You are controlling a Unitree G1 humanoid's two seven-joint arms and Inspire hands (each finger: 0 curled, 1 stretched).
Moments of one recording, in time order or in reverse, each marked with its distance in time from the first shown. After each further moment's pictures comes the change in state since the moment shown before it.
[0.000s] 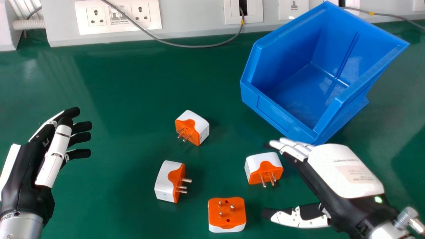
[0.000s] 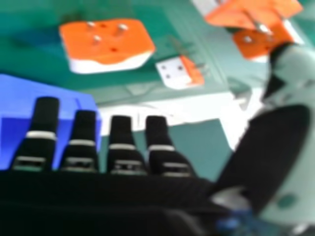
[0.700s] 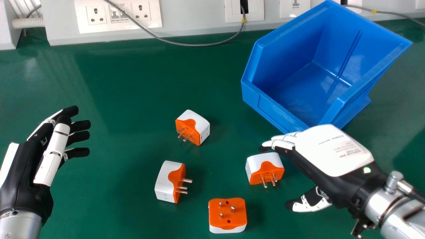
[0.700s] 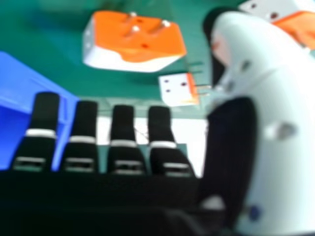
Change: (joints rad) left arm -0.003 0.000 0.007 -0.013 -0.001 0.013 -0.001; right arm -0.229 -0.156 0.041 0.127 0.003 -0.080 0.075
